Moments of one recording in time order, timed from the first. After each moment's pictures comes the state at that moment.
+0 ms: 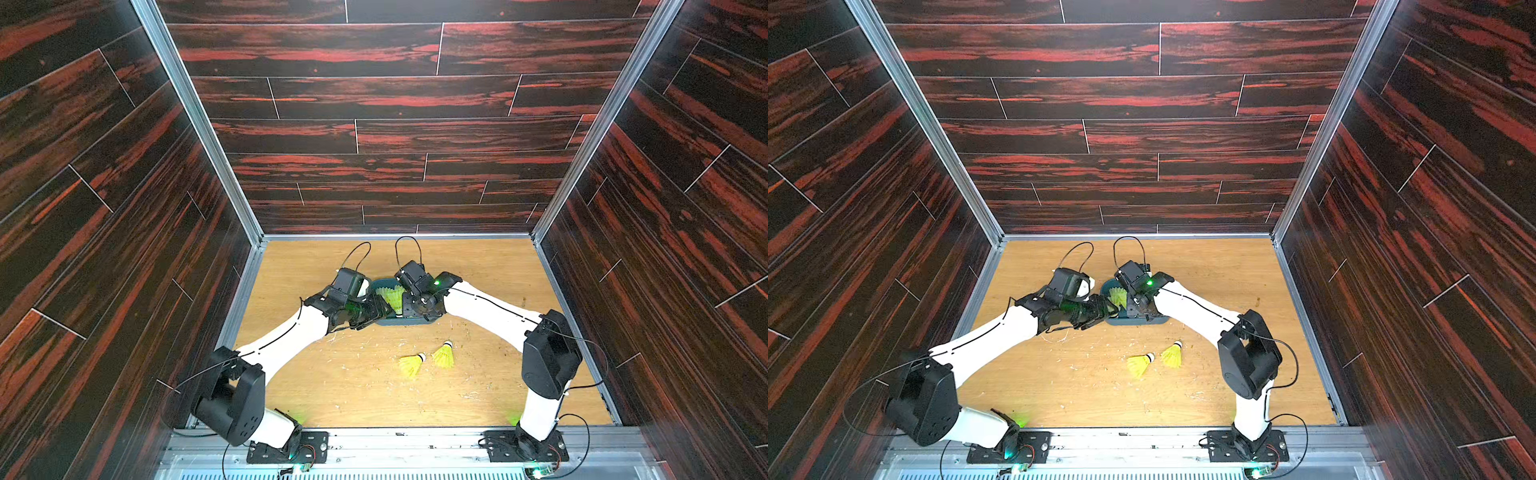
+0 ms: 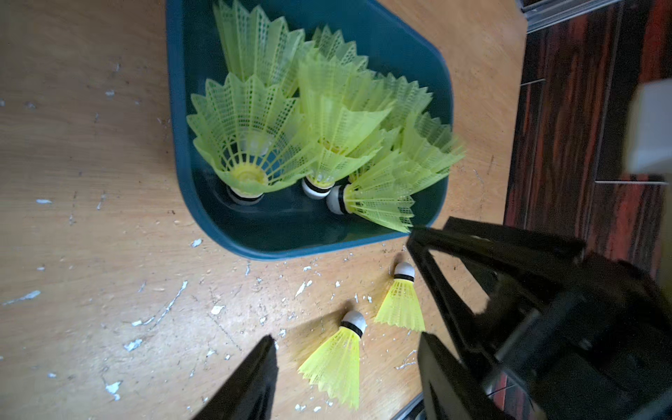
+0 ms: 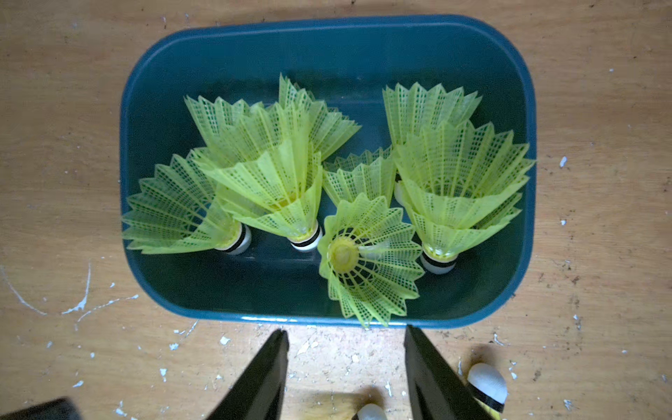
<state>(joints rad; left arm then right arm) -0.48 1.46 1.02 -0.42 0.39 -0.80 0.80 1.85 1.53 -0.85 0.23 0.68</state>
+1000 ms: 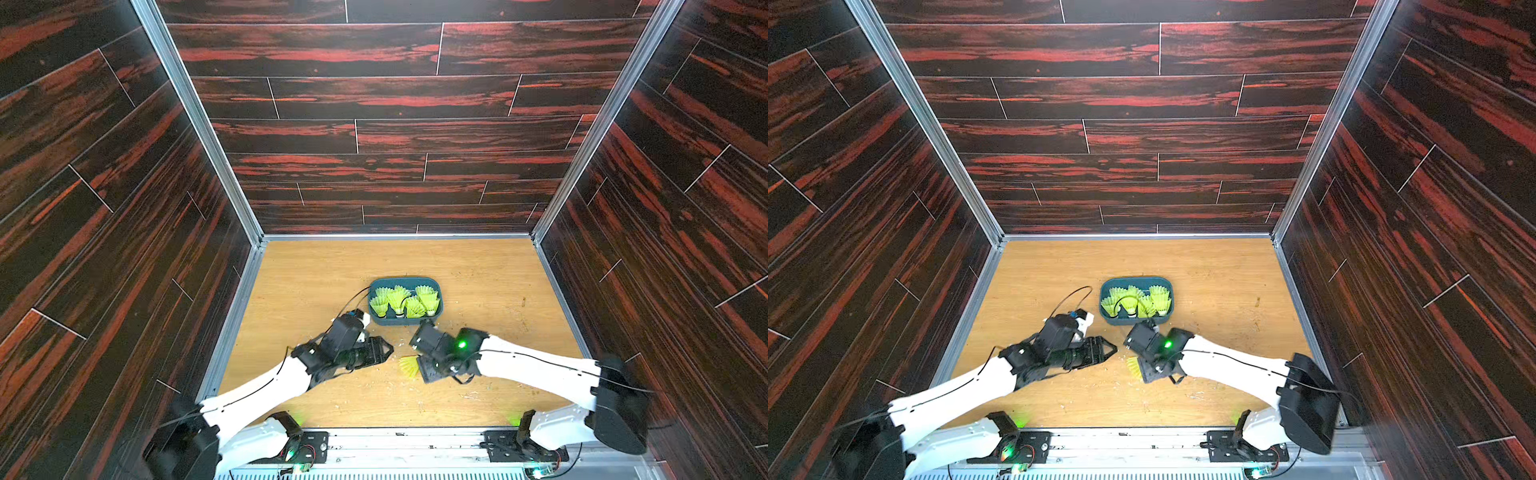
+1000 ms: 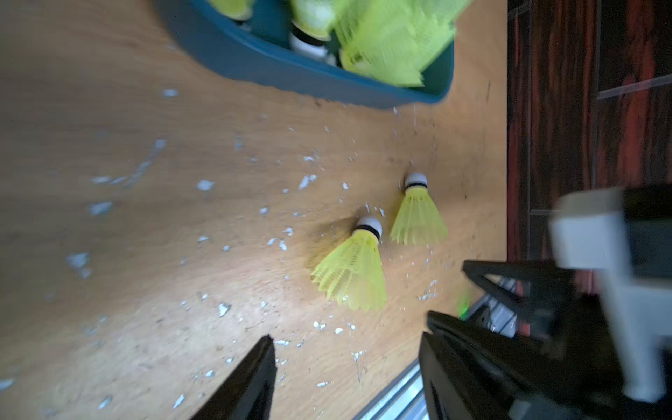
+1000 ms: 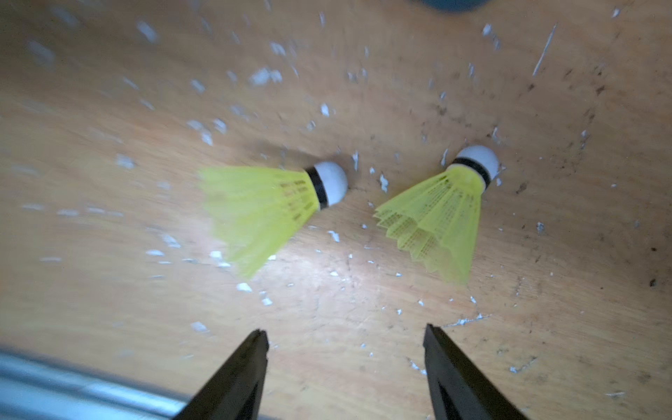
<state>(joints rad) -0.70 1.07 0.57 -0.23 0.25 -0.93 1.08 1.47 0.99 -0.89 0.24 0.64</state>
